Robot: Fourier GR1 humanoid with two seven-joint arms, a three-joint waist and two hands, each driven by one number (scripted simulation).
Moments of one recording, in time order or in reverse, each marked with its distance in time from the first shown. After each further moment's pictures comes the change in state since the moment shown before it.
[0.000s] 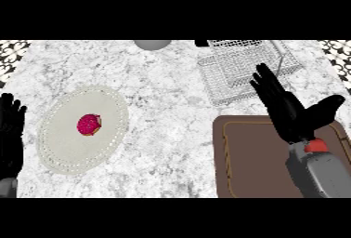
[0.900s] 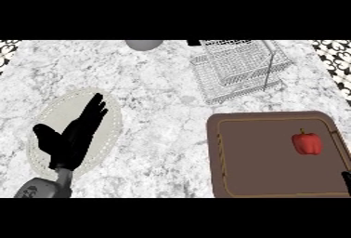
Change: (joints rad) left arm -0.131 -0.118 -0.262 0.033 0.054 -0.225 0.188; right arm 0.418 0.051 -0.575 0.257 -0.295 0.365 -0.766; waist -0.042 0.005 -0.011
